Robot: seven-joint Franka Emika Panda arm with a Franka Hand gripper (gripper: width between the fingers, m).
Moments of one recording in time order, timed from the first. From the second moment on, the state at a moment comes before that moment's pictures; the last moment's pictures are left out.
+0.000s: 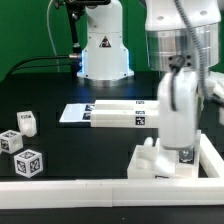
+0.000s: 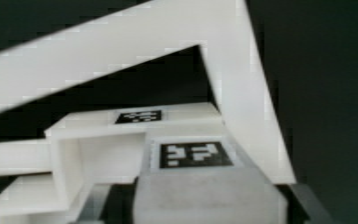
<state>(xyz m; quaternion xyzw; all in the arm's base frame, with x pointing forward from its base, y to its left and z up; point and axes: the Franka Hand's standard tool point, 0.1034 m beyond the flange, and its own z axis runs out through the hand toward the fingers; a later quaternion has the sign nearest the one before) 0.654 0.088 0.066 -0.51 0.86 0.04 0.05</state>
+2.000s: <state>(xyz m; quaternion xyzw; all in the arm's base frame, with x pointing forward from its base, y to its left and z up) 0.628 0.031 0.096 -0.76 0.64 0.02 0.06</state>
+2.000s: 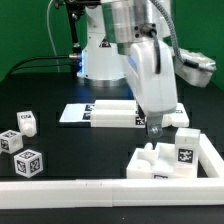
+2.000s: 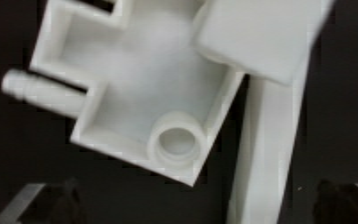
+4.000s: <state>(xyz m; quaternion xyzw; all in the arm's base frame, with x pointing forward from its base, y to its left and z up) 0.539 -0.116 0.077 -1.00 -0.02 0.00 0.02</state>
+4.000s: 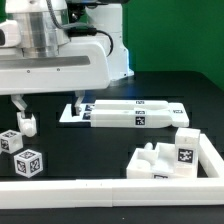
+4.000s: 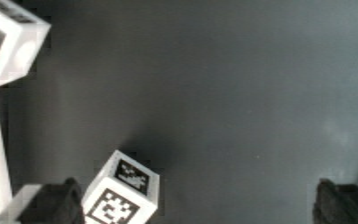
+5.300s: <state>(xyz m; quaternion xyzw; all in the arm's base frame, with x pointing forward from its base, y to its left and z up) 0.472 -0.165 0.058 -0.99 -0.09 0.05 0.01</state>
